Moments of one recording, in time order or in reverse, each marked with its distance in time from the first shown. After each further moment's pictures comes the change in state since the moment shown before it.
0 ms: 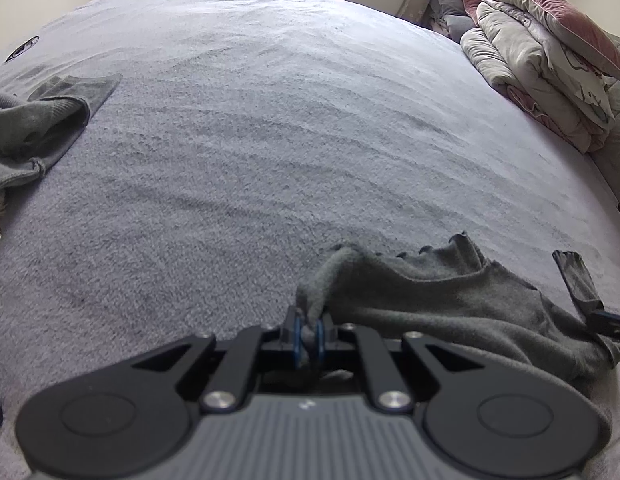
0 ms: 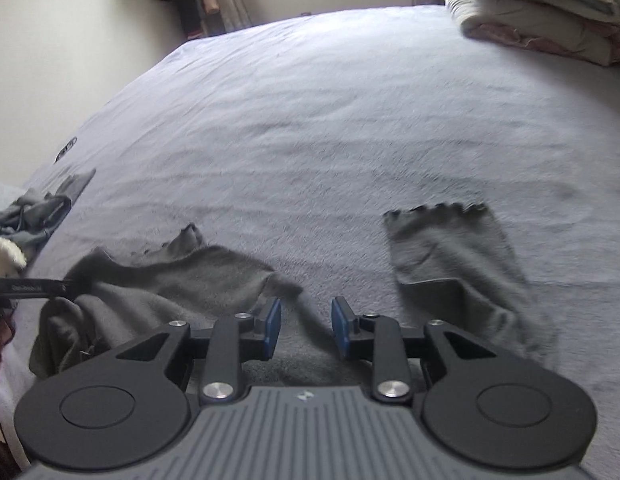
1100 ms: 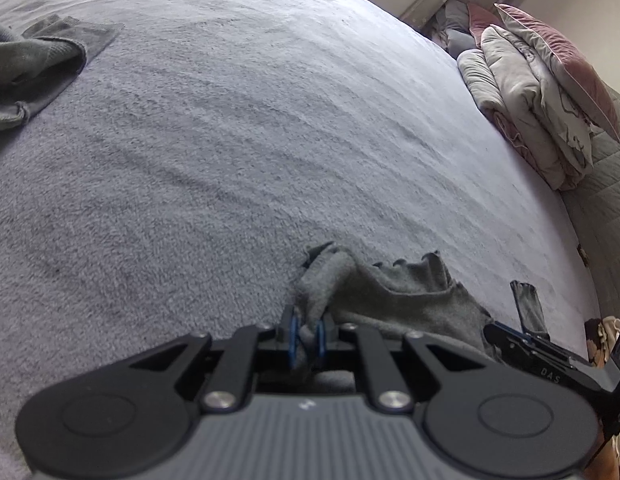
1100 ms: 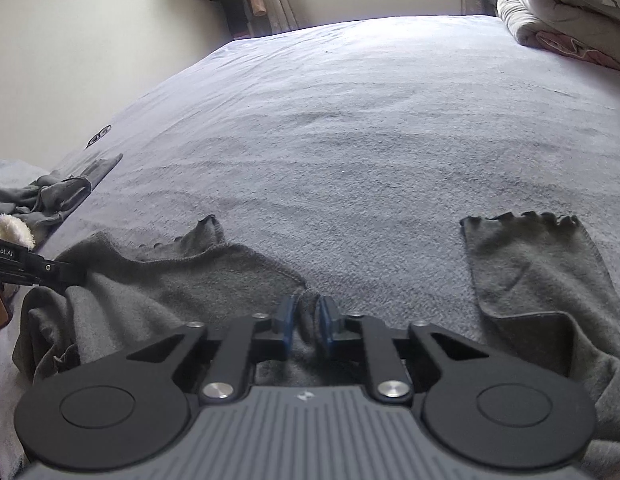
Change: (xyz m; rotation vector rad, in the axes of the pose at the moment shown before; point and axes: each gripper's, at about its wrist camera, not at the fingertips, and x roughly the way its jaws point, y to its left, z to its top) left arm 0.002 0.021 0.009 -0.155 0.058 -0.158; right arm 0.053 0.011 -0.004 -0.083 -0.053 0.123
